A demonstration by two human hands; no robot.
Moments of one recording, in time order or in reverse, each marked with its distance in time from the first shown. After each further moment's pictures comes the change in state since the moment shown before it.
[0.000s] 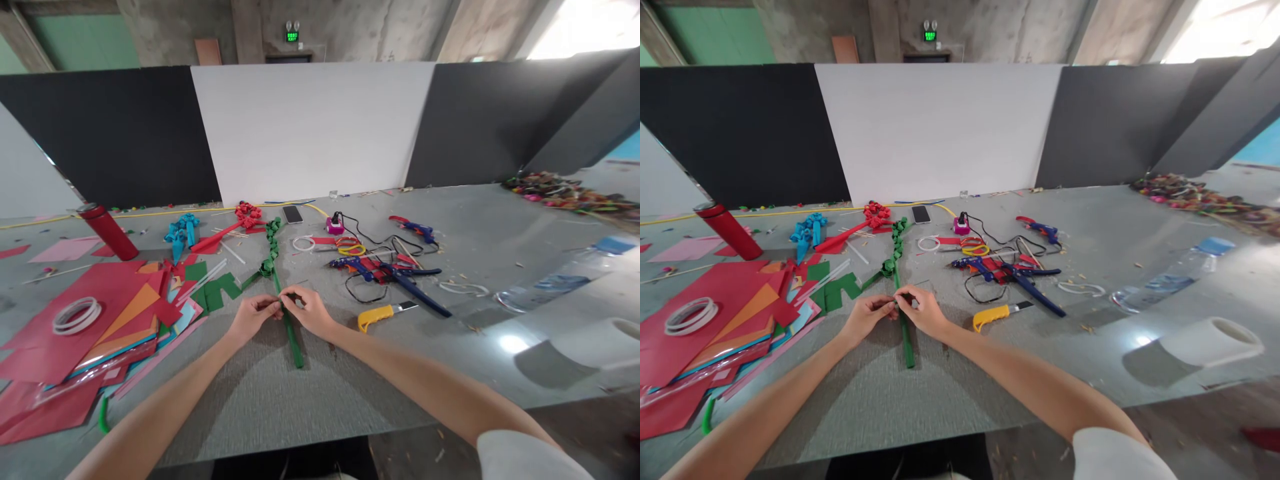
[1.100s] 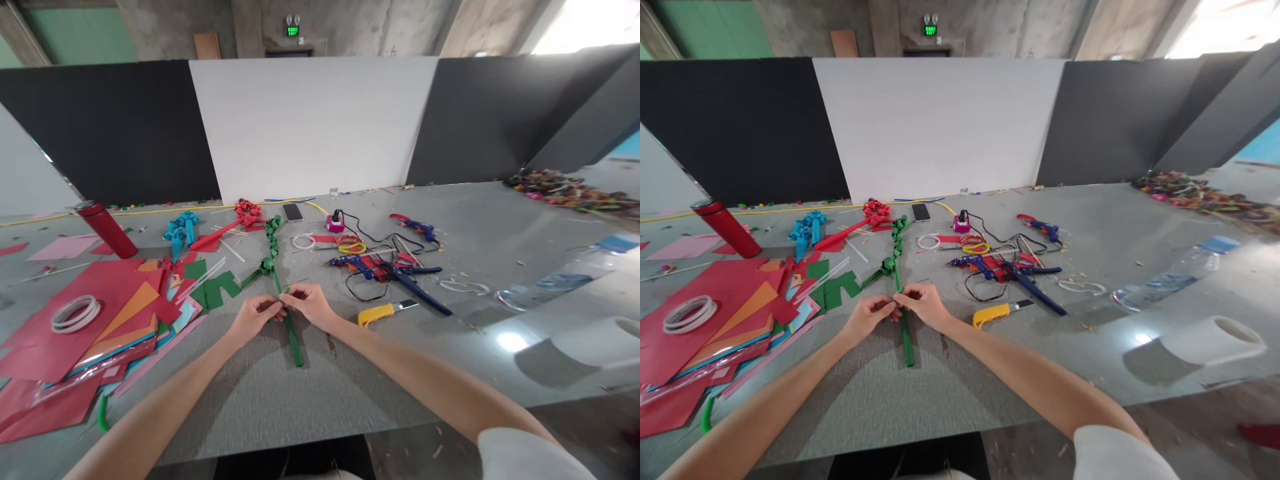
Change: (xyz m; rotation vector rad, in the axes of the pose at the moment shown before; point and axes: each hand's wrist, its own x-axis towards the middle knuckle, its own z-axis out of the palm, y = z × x) left_hand -0.004 0.006 0.004 0.039 -0.078 0.020; right_hand 0.008 0.011 -0.002 0.343 -0.061 0.199
